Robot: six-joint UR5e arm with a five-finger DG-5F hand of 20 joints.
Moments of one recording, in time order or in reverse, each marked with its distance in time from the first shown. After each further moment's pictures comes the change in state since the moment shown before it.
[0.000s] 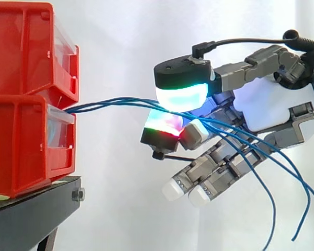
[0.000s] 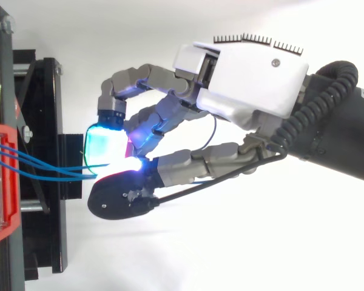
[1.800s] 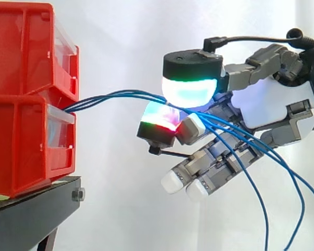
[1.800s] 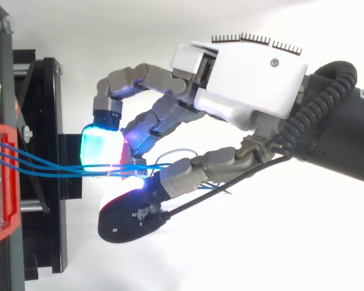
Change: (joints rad) arm 0.000 0.000 0.000 0.018 0.000 -0.001
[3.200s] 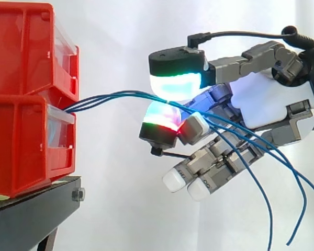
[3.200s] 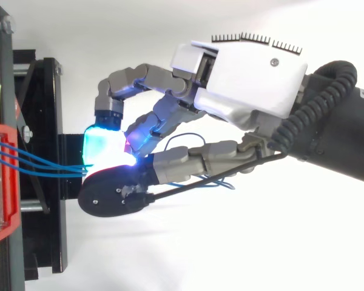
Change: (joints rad) arm 0.000 0.000 0.000 0.000 0.000 0.000
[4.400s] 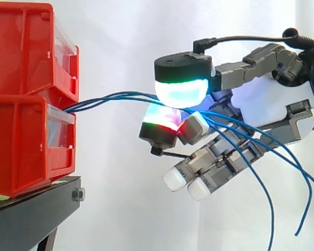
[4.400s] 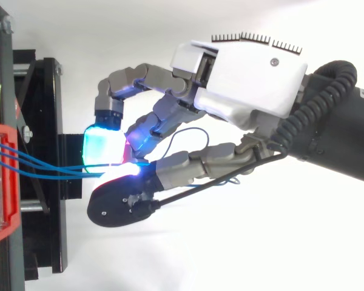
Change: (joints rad) arm 0.000 0.000 0.000 0.001 0.000 0.000
